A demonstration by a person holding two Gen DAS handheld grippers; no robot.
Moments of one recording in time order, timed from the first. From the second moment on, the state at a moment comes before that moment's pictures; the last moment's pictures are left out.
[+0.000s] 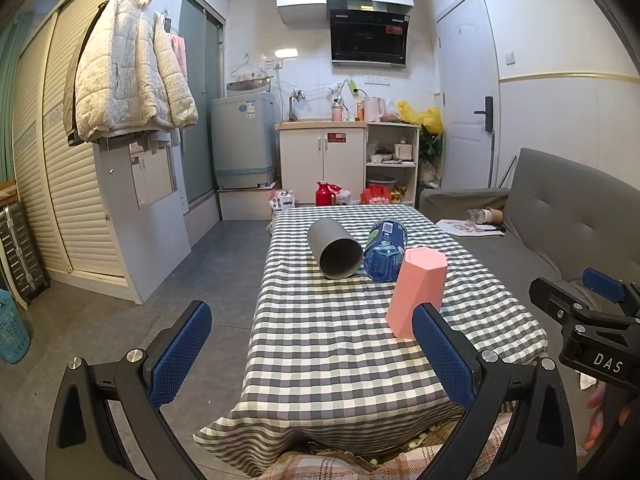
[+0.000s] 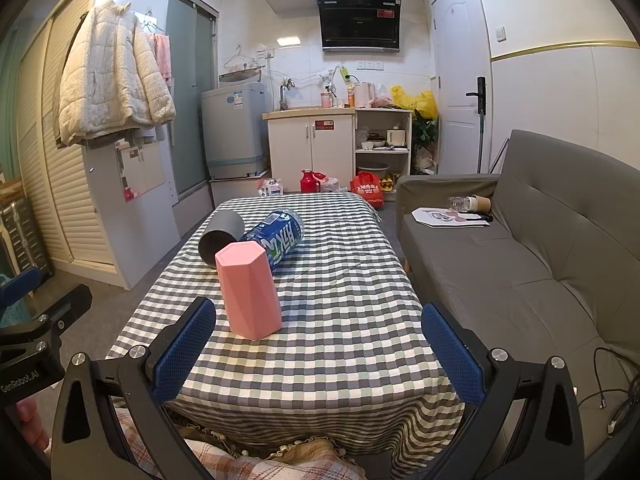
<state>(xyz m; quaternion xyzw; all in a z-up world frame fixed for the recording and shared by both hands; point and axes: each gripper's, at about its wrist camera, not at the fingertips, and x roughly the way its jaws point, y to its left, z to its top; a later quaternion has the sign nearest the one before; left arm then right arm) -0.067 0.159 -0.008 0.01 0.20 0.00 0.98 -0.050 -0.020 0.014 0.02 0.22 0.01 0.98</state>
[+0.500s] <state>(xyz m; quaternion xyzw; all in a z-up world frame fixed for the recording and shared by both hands) -0.067 0.159 -0.007 0.01 0.19 0.00 0.98 -0.049 -0.016 0.012 0.02 0.22 0.01 0.97</state>
